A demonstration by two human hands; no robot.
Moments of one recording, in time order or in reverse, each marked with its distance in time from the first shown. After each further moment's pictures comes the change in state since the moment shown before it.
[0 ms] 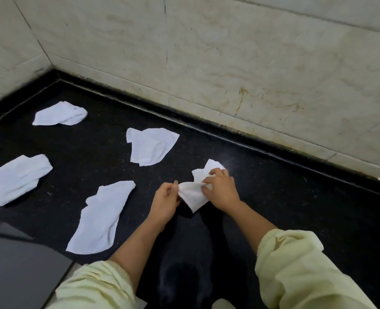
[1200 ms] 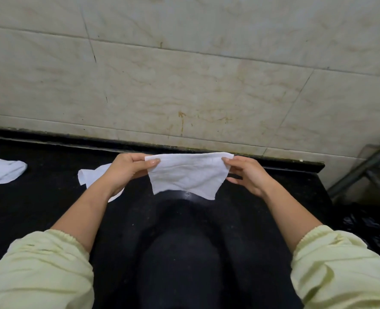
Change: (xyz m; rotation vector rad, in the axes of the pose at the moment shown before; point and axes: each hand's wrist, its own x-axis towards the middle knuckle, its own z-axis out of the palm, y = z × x) left_hand 0.032 0.152 -0.003 0.061 -0.525 0.242; right_hand -0.077 0.078 -0.147 1.347 0.217 0.376
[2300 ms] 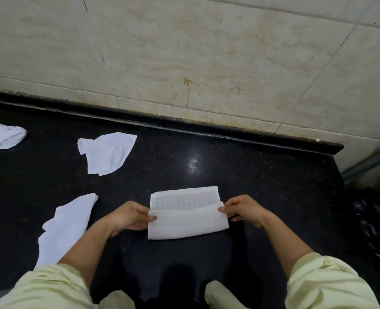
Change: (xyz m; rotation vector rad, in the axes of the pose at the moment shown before) left_hand -0.060 -0.146 0.001 0.247 -0.156 -0.620; right_hand -0.019 0.140 -0.021 -0.438 -0.170 0.349
